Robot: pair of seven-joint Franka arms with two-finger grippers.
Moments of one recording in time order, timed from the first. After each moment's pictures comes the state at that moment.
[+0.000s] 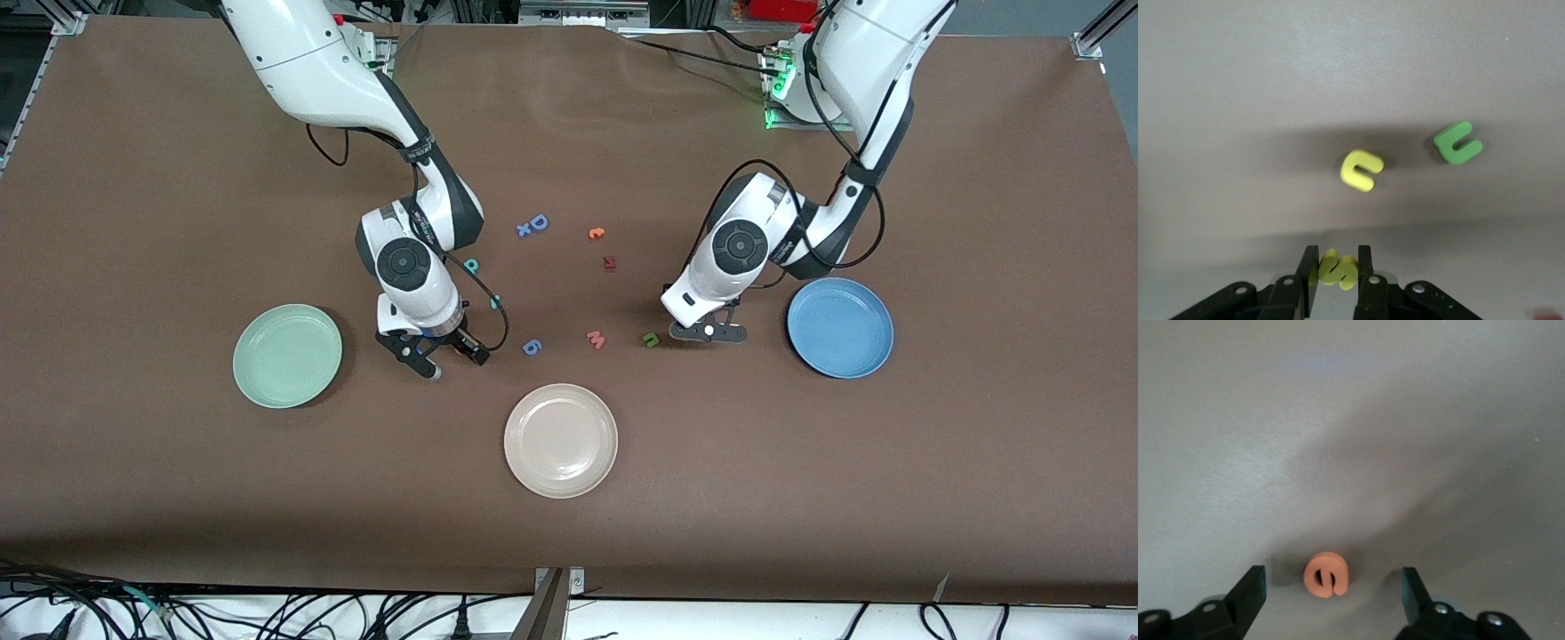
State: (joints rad) left arm -0.27 0.50 -0.23 -1.94 0.09 2.27 -0.48; right arm 0.56 0.69 -0.06 -1.76 0.03 2.49 1.12
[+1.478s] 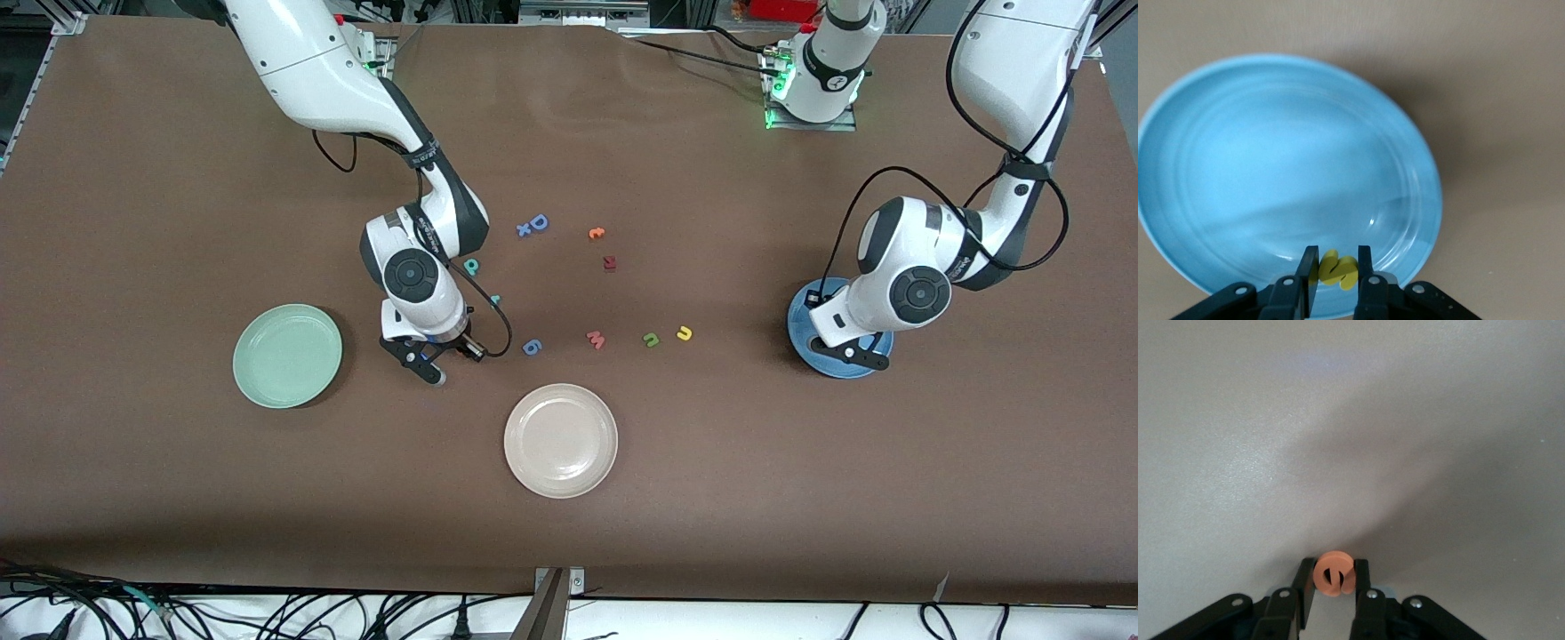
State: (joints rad) left arm 0.10 0.45 -0.22 -2.03 0.20 2.15 0.03; right arm 0.56 0.72 -0.06 -1.69 0.03 2.42 1.12
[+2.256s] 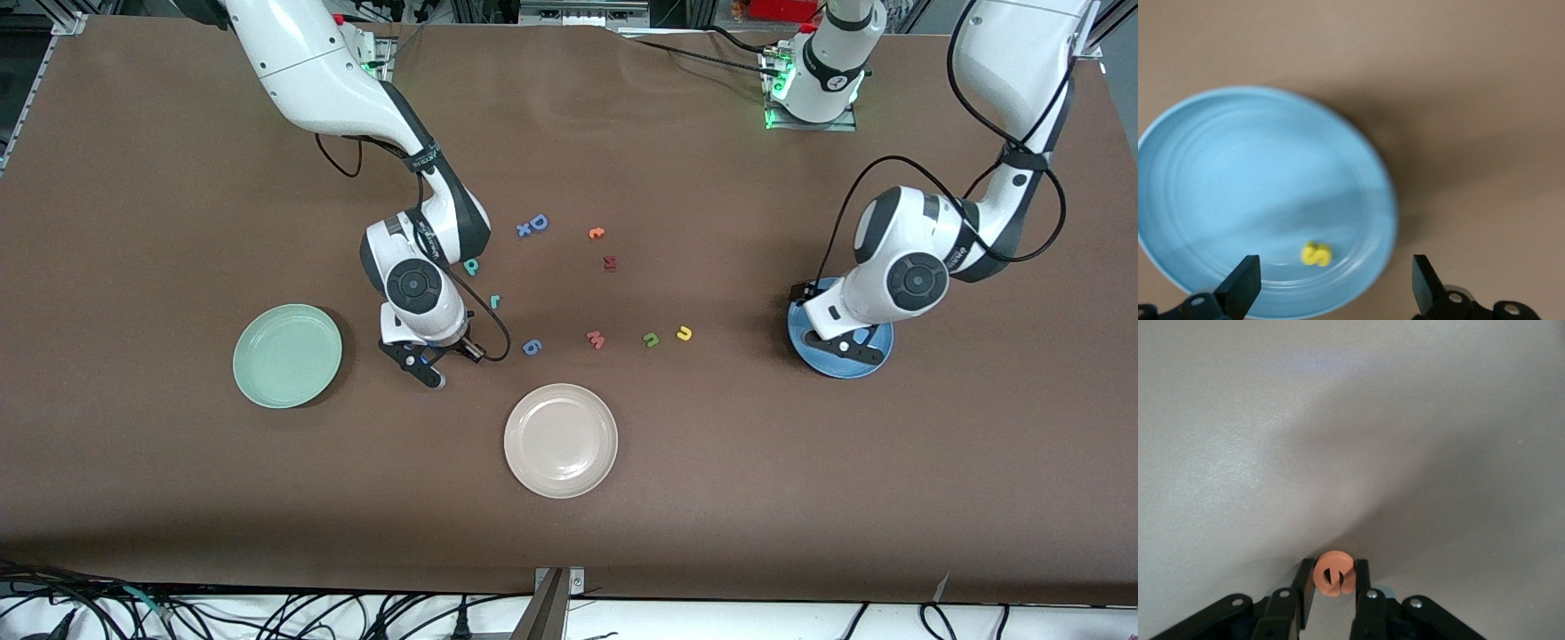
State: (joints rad) left arm 0.13 0.40 -0.32 -2.04 0.20 2.17 -0.01; right arm 0.56 0.74 -0.06 -1.62 0.03 2.28 1.12
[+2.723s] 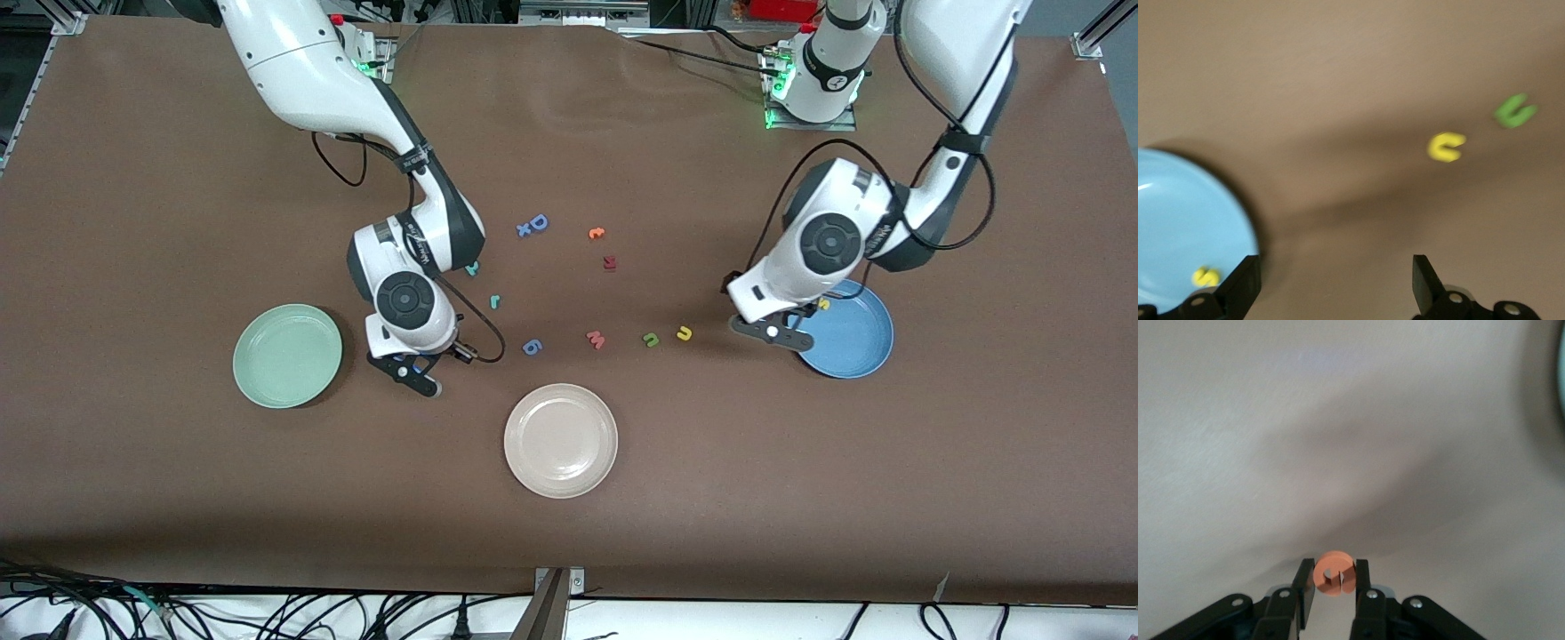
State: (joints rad) left arm 0.00 0.42 -0.42 -1.95 0.20 2.17 -0.23; right arm 0.55 0.74 -0.12 -1.53 0.02 2.12 0.90
